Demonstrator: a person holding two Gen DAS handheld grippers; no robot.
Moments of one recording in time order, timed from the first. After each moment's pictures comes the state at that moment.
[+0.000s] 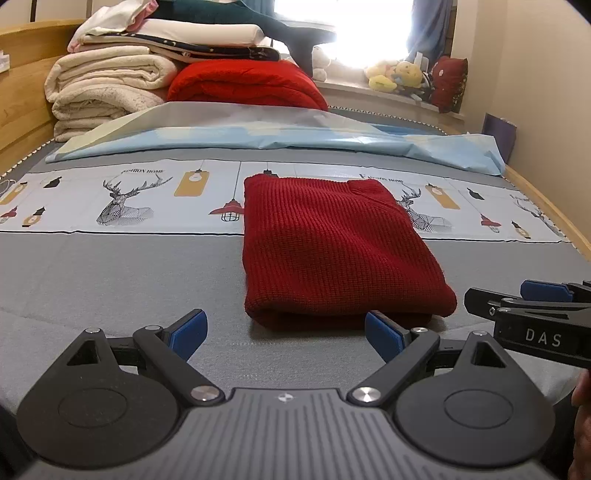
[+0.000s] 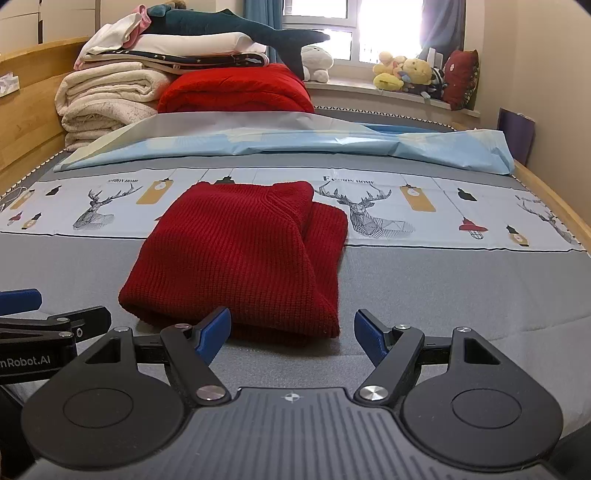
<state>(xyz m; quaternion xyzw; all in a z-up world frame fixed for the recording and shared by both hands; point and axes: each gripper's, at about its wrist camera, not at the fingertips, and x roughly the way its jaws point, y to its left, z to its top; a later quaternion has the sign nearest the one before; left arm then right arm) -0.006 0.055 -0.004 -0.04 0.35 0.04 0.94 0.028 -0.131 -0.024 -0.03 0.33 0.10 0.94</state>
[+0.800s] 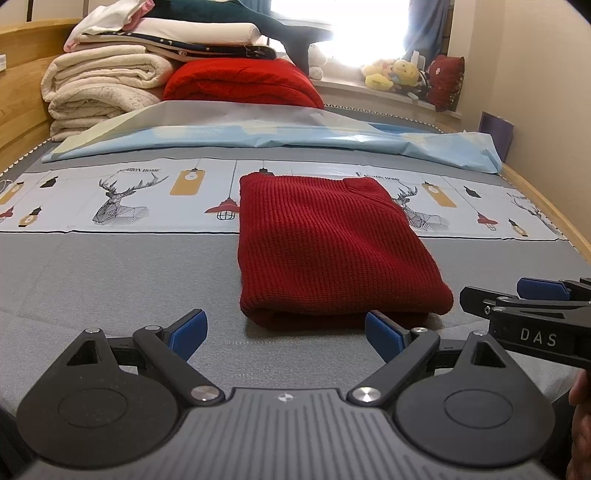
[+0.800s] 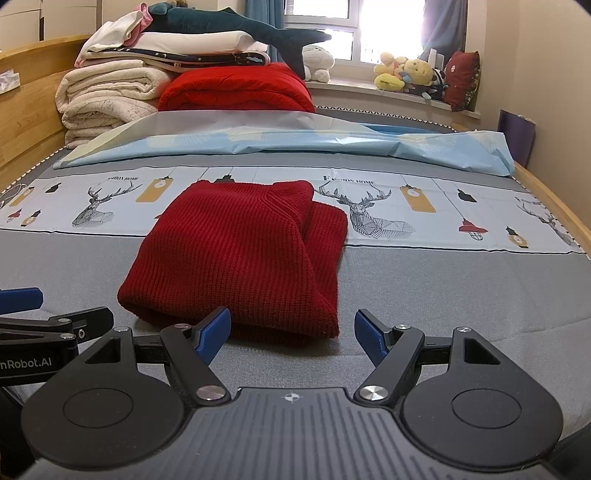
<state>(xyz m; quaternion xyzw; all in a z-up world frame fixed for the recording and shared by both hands) -0.005 0.056 -0.005 -0.04 0.35 0.03 0.94 0.029 -0.131 -0.024 -0.03 0.33 0.10 0.94</state>
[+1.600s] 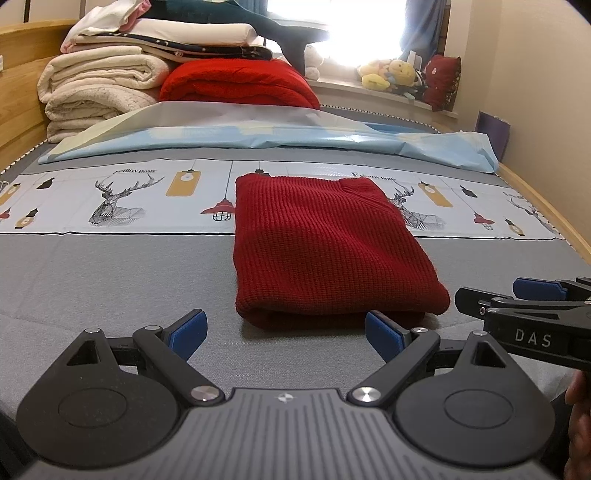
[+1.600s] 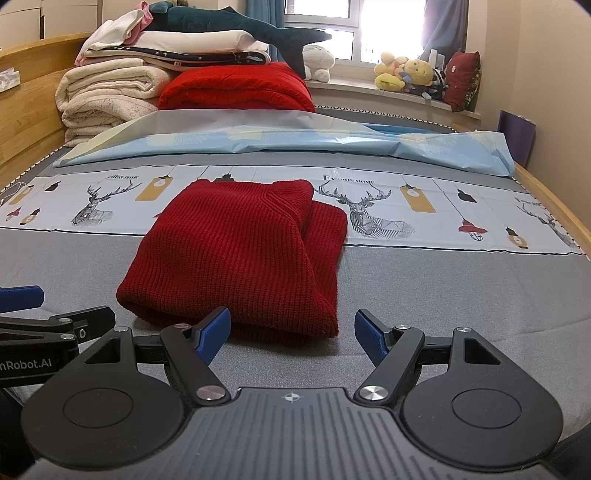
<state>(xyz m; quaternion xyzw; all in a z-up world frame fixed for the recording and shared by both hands) -0.003 0.054 -0.007 -0.04 0.35 0.02 0.94 0.029 -0.133 -0.026 -0.03 0.33 0.10 0.94</state>
